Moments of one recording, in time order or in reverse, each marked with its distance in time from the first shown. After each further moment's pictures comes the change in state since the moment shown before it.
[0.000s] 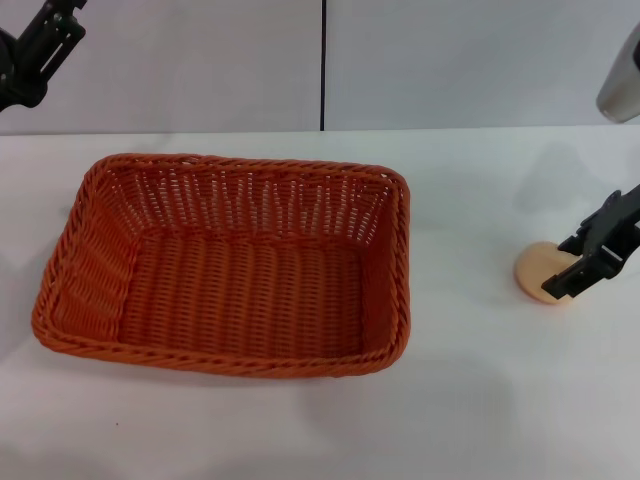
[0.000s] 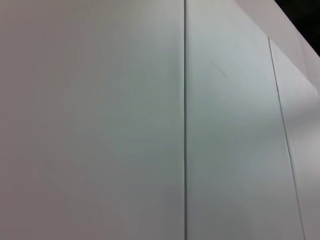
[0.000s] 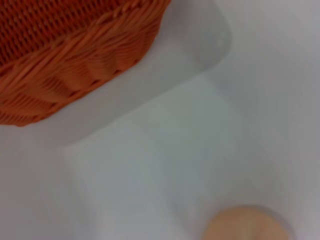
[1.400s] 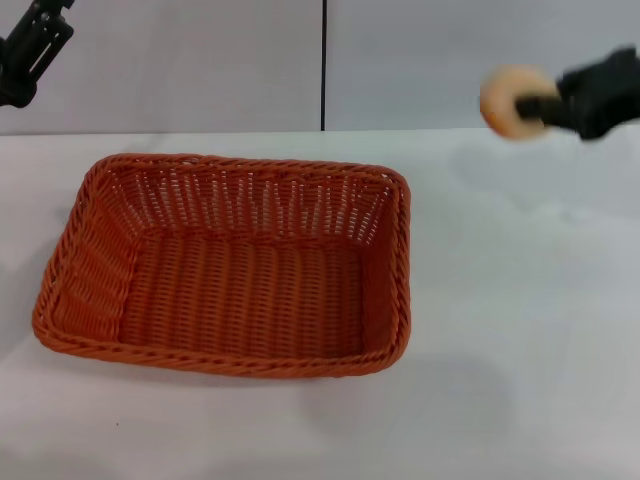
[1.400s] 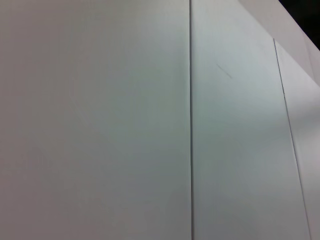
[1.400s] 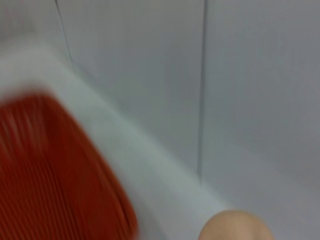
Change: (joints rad) left arm 0.008 0.002 -0.009 0.000 -0.005 0.001 -0.004; right arm -0.271 0.050 0.072 -0.424 0.549 0.106 -0.078
